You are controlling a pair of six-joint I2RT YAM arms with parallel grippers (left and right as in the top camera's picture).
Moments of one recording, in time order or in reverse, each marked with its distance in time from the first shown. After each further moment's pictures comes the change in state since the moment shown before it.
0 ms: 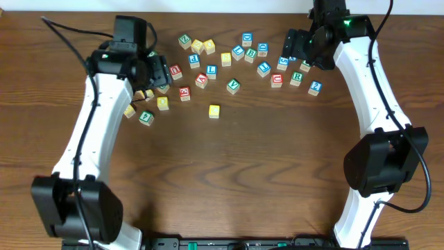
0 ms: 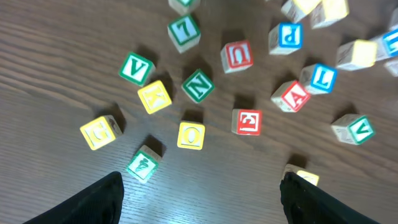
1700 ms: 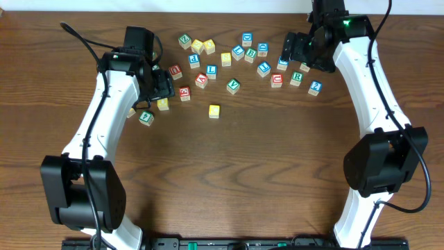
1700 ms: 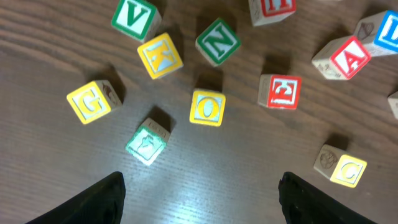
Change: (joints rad) left arm 0.000 0.065 -0.057 -0.026 0.000 0.000; right arm 0.002 0.000 0.000 -0.034 0.000 0.000
